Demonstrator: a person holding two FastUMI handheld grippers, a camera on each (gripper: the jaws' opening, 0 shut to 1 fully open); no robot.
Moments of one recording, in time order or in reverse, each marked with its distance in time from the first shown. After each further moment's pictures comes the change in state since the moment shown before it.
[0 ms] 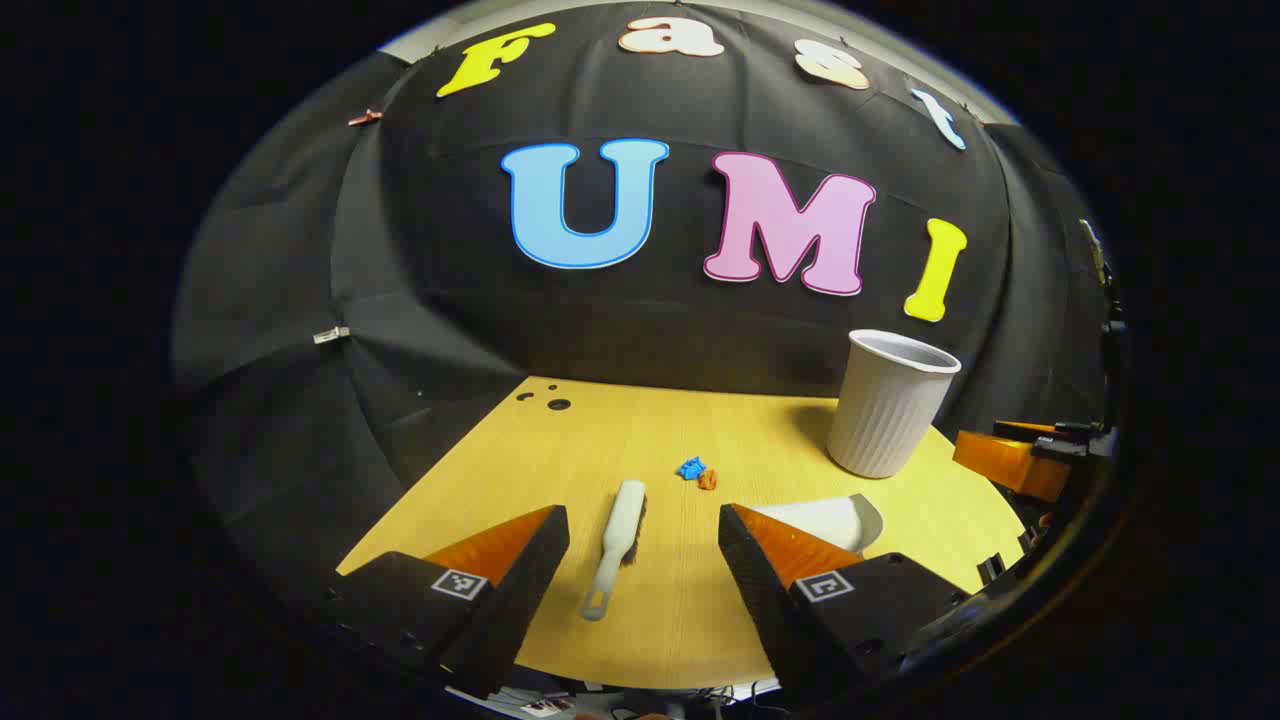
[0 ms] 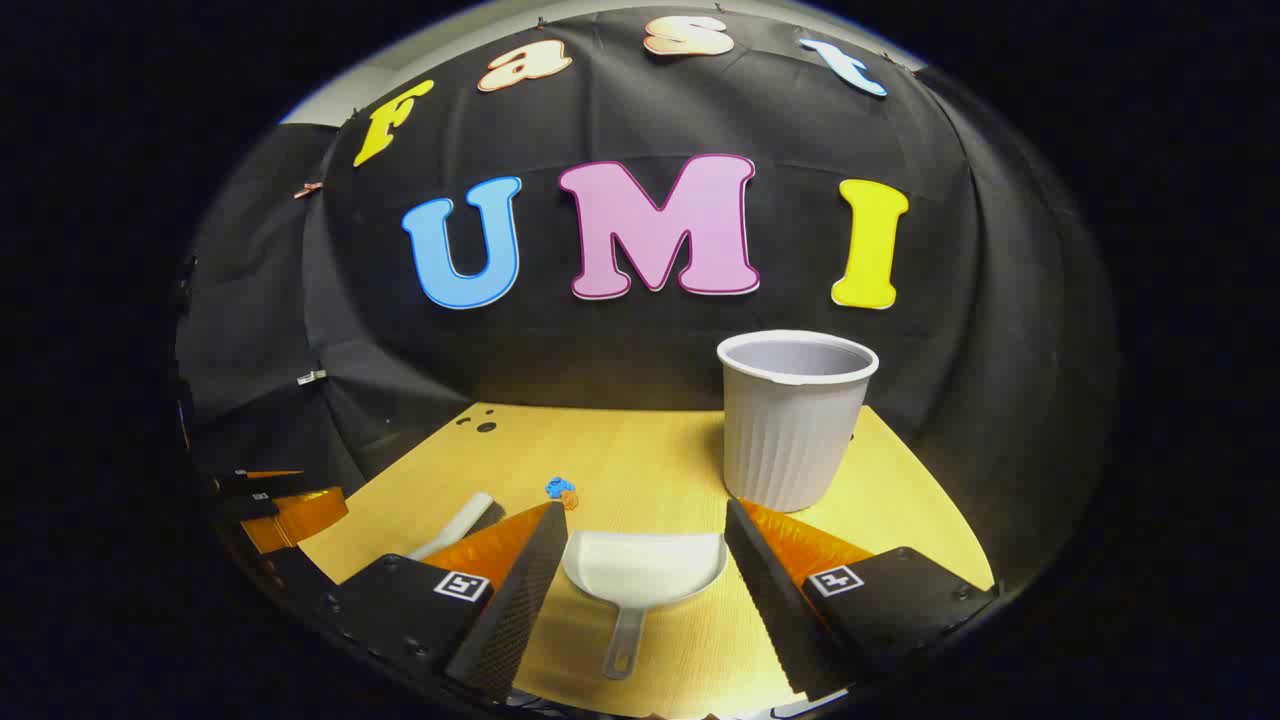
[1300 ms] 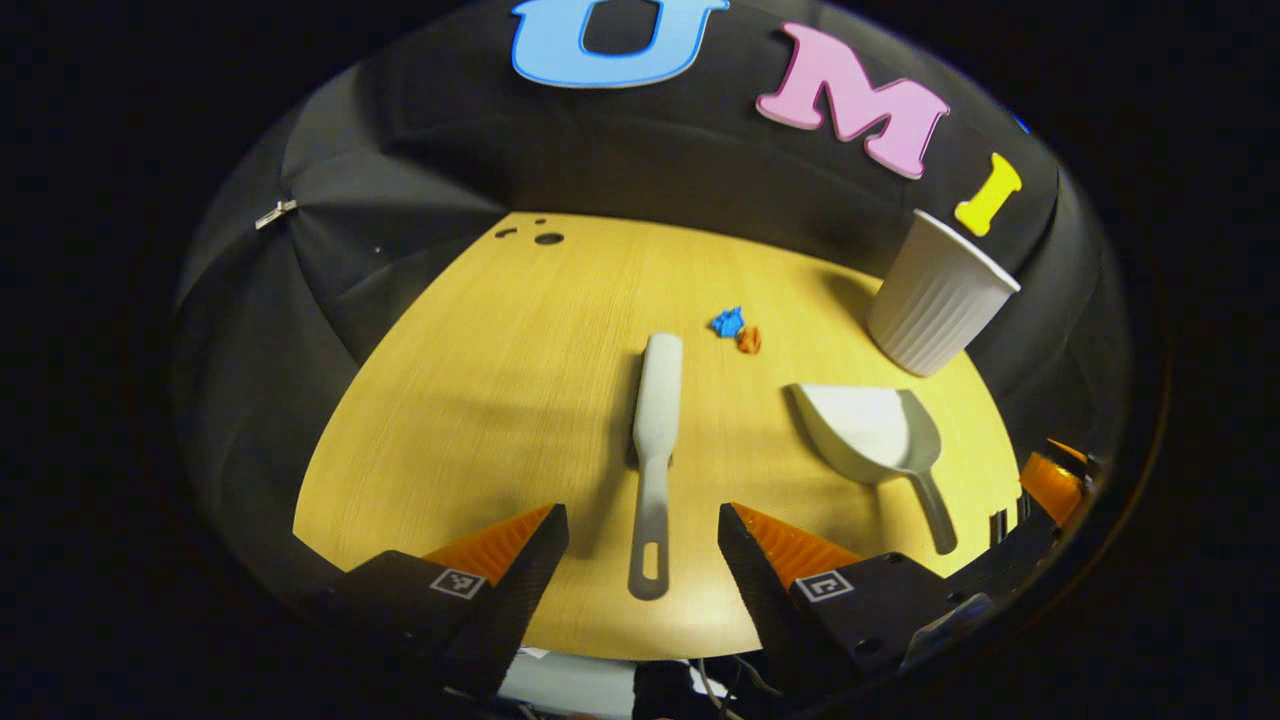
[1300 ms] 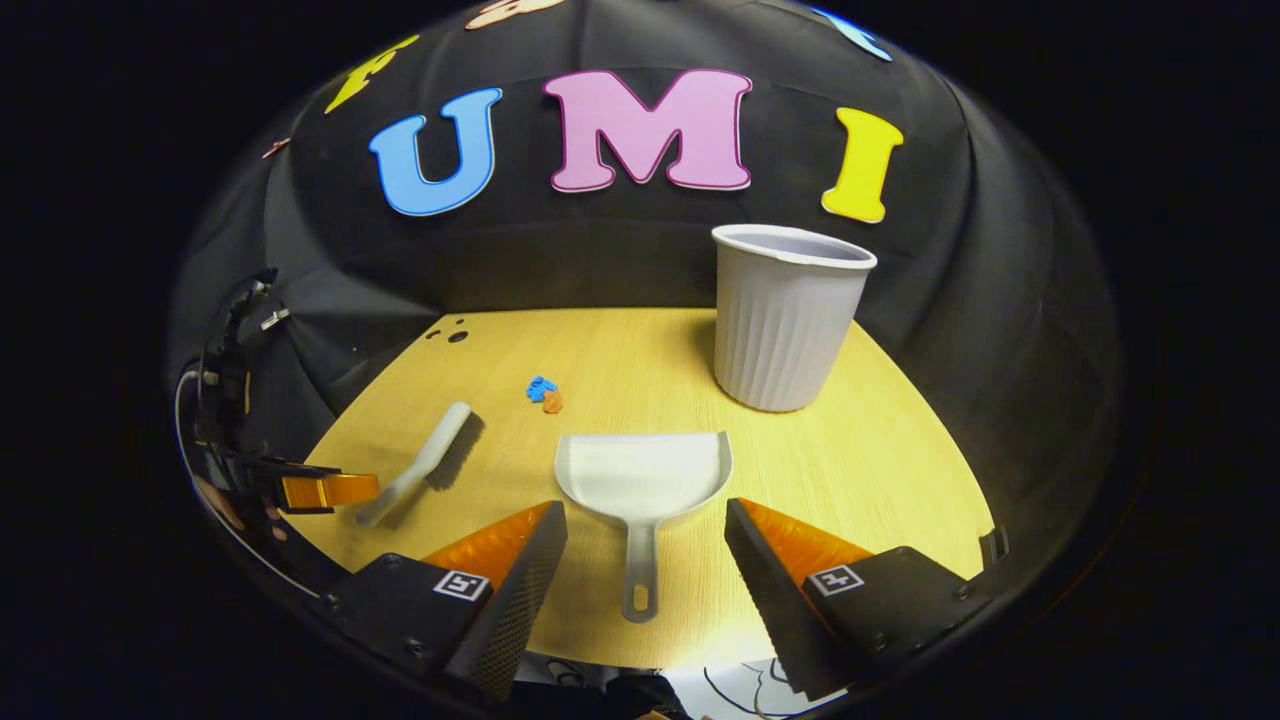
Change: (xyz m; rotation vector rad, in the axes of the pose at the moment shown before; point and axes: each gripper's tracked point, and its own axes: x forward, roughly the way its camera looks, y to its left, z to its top) left arm 0.095 0.056 -0.123 -0.035 0.525 -0.045; right arm -0.007 0.008 -0.094 -0.003 0.295 -0.113
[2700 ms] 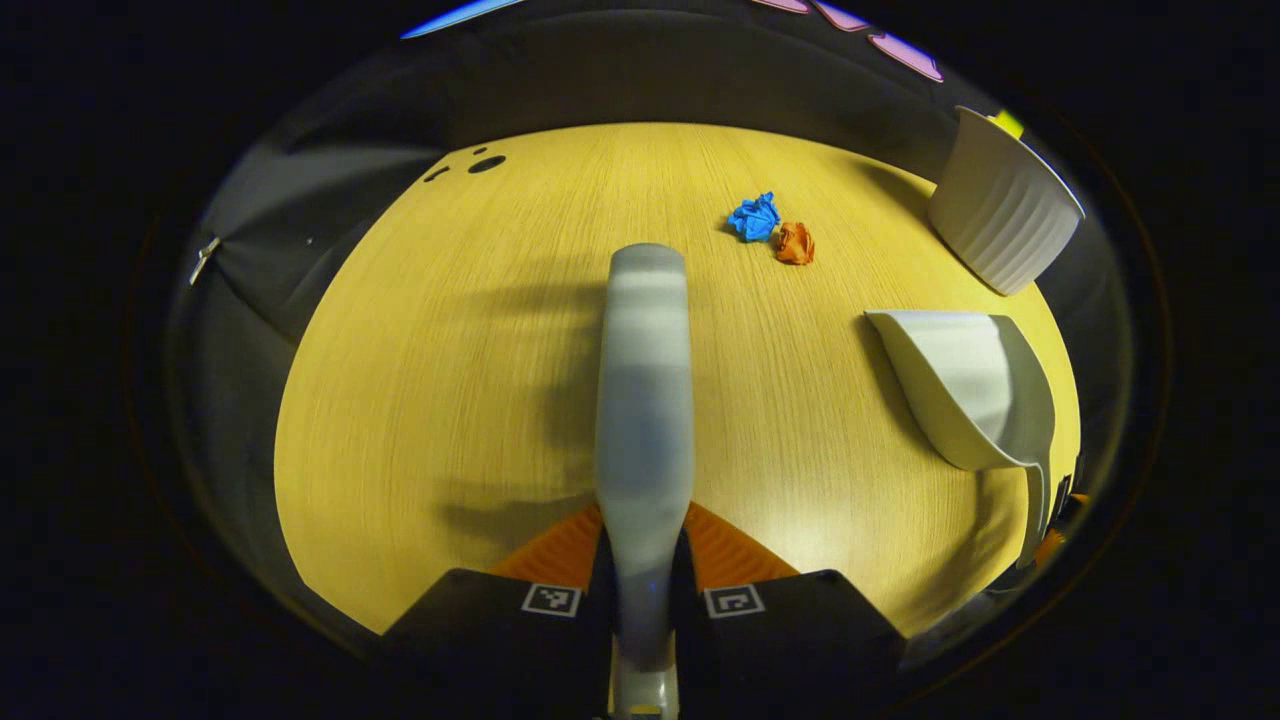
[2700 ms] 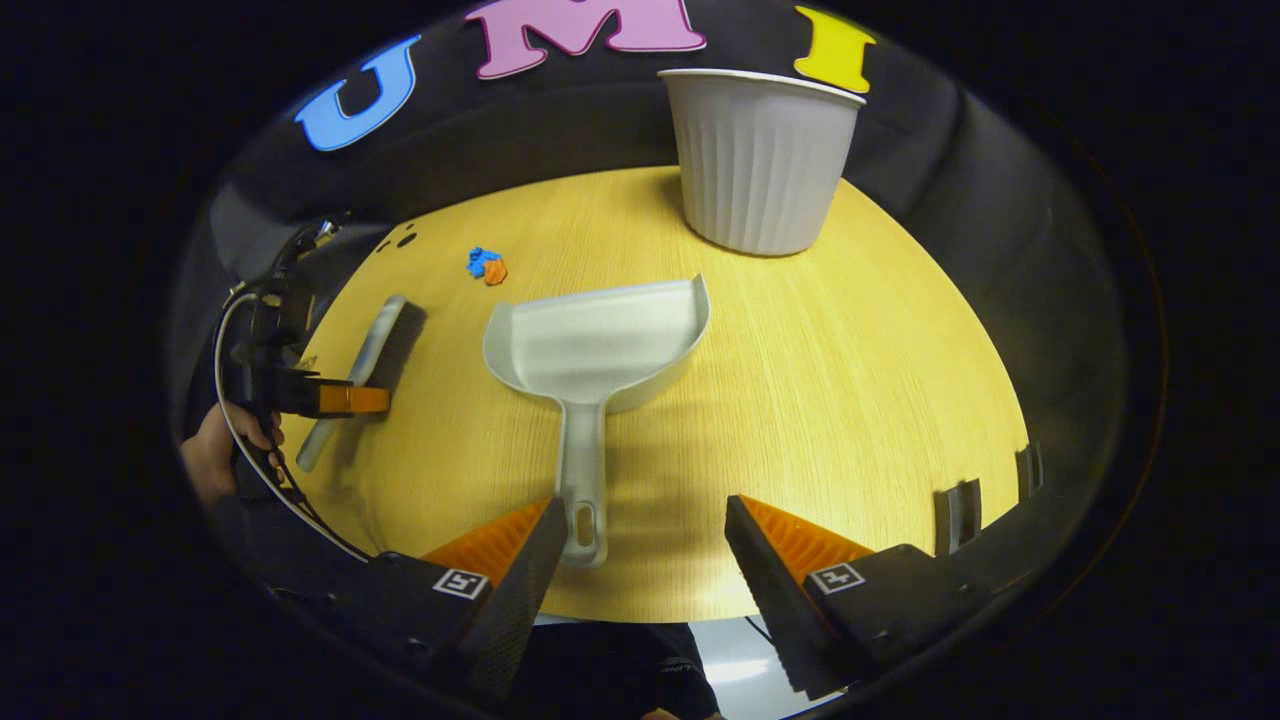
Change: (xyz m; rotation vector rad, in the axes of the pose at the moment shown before) left arm 0.113 -0.013 -0.003 0.115 0.191 0.057; right arm 0.047 -0.025 -0.094 0.073 0.361 0.015
